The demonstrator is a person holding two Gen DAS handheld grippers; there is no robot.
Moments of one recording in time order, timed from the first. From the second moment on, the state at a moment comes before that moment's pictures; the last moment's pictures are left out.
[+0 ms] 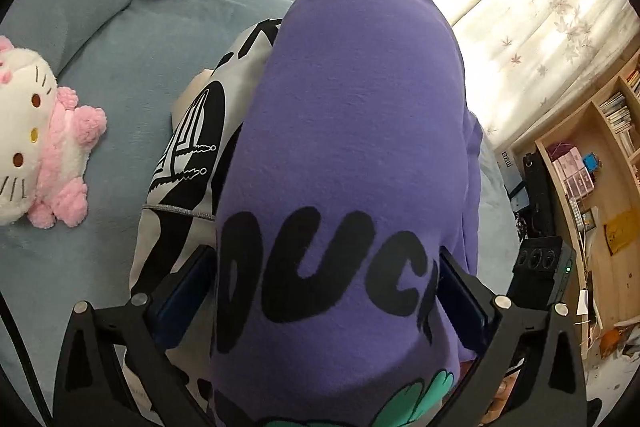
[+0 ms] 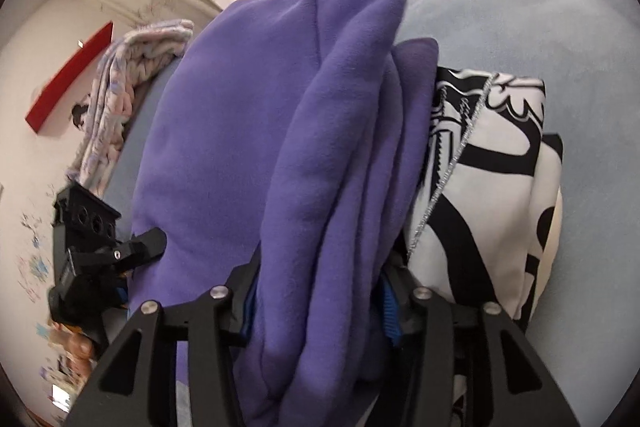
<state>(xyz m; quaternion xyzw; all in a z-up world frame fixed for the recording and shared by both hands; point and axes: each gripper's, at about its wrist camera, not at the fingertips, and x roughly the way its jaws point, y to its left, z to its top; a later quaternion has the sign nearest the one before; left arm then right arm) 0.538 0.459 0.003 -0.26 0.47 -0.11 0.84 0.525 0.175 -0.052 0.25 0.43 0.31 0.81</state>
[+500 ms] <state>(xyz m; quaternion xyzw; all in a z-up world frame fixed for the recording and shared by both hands) 0.449 0.424 0.062 -0.20 0.49 -0.06 0.85 0.426 0.126 0.025 0.20 0.44 0.29 0.83</state>
